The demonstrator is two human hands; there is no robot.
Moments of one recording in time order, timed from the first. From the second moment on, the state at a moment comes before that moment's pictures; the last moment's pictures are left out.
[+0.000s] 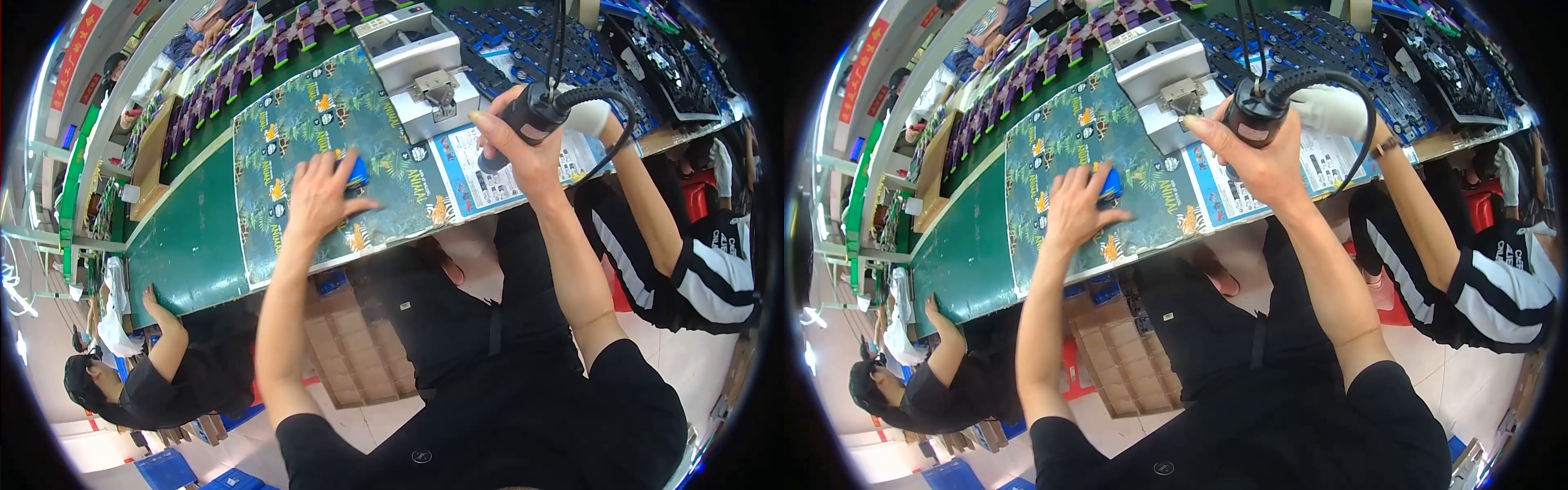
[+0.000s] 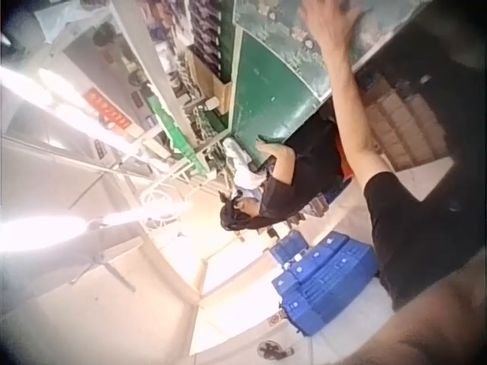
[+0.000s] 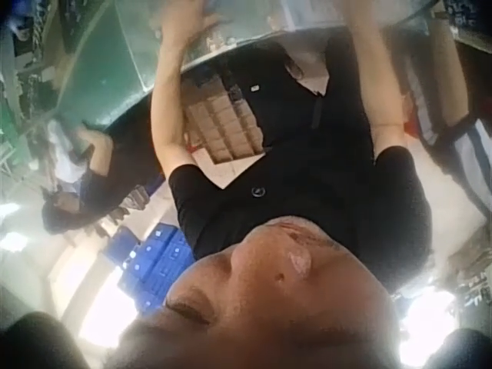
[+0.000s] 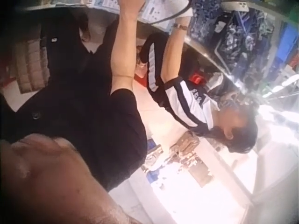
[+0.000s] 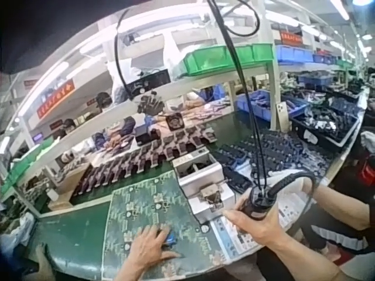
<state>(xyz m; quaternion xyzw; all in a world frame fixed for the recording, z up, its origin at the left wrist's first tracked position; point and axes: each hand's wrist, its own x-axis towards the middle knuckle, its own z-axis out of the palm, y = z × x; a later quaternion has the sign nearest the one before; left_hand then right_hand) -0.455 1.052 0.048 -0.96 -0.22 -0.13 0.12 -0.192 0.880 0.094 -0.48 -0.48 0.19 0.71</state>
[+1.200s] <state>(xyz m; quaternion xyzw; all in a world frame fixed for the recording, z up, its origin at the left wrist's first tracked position) -0.087 1.044 0.080 -0.93 -0.32 -0.04 -0.18 -0.093 0.742 0.104 -0.36 -0.39 0.34 0.77</state>
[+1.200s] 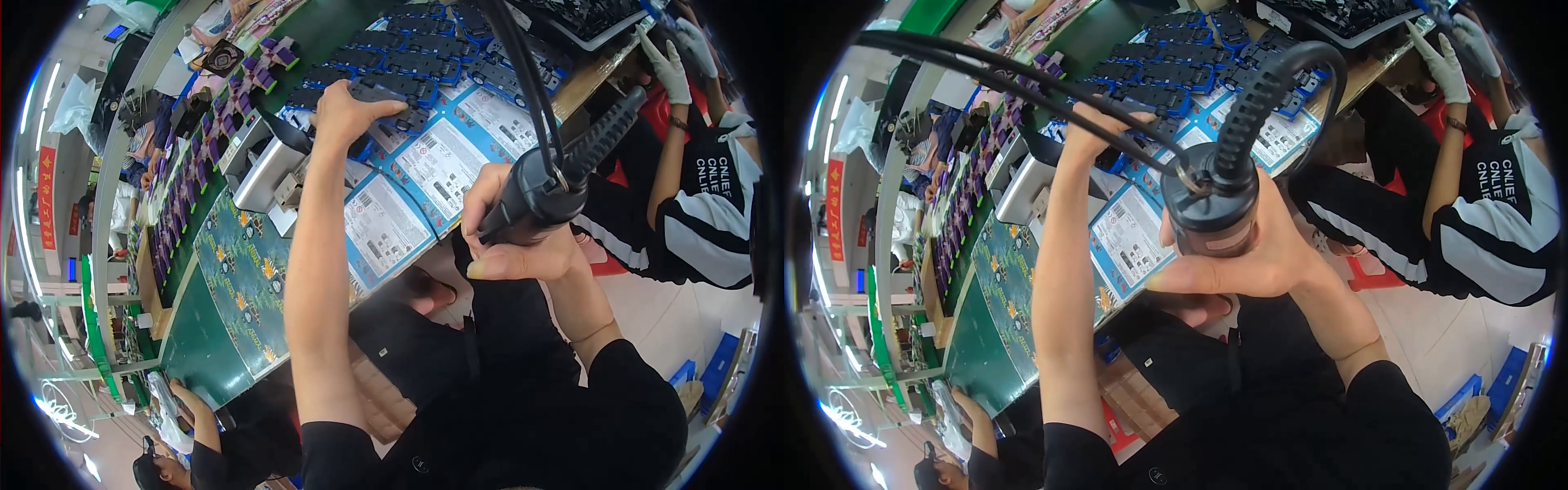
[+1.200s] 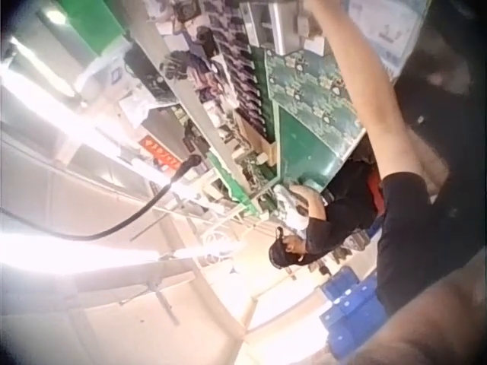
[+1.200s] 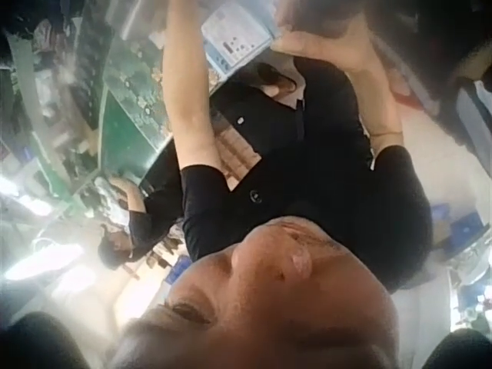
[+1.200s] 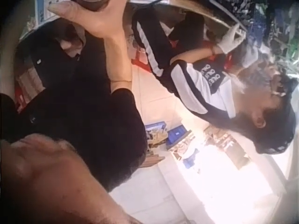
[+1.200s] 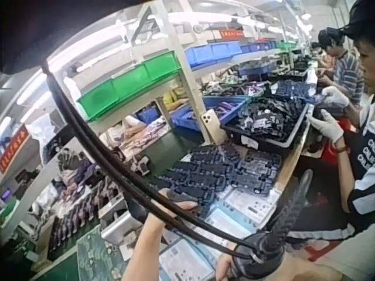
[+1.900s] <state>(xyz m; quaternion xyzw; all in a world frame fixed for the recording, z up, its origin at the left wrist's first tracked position) -0.343 0.929 0.015 -0.23 -0.28 -0.40 -0.84 -0.173 0.830 0.097 -0.27 -0.39 0.30 0.83</state>
